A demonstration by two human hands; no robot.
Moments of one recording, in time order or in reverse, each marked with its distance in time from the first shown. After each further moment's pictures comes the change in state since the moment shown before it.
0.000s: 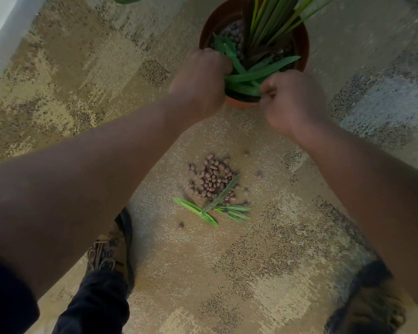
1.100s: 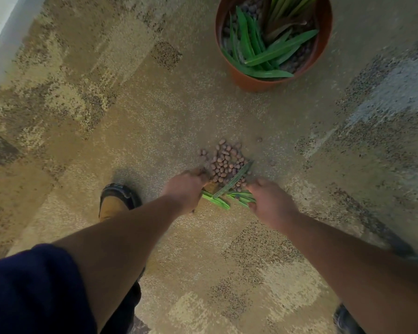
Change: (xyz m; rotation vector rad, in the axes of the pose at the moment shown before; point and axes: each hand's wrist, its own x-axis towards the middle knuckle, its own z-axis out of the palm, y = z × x) left_hand -0.211 -0.043 0.132 -0.044 -0.570 -0.095; right_hand -0.159 0.052 0.142 -0.191 -0.591 -0.096
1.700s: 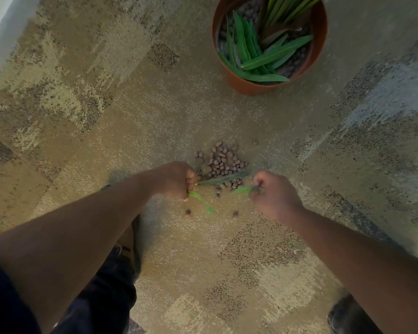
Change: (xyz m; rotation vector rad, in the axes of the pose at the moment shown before) left_hand 0.012 -0.018 -0.063 -0.216 -0.385 -0.106; right_hand -0.005 0.002 -0.034 0.393 0.084 0.175
